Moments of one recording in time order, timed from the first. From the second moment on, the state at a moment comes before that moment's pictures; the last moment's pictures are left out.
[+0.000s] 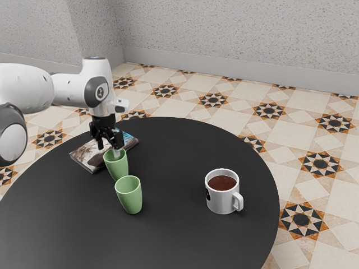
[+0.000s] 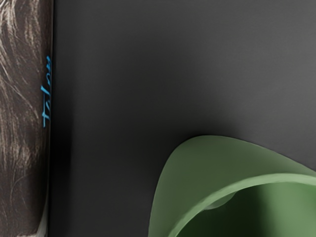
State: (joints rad) arm 0.02 0.52 0.21 -1.59 -0.09 1.93 0.42
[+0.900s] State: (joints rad) arm 0.01 0.52 0.21 -1.59 -0.11 1.93 0.37
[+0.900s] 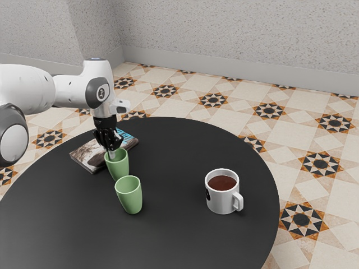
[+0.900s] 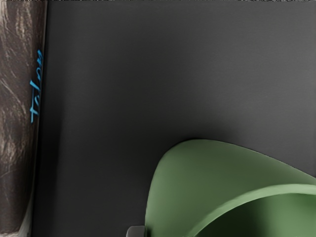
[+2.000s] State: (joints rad) arm -0.15 0.20 0.23 -1.69 -0.07 1.88 0.35
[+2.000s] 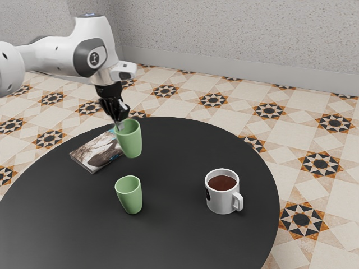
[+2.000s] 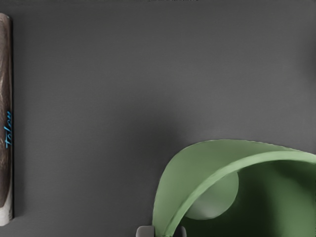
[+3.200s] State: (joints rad) arm -0.23 0.05 0.19 -1.94 -0.07 1.88 0.32
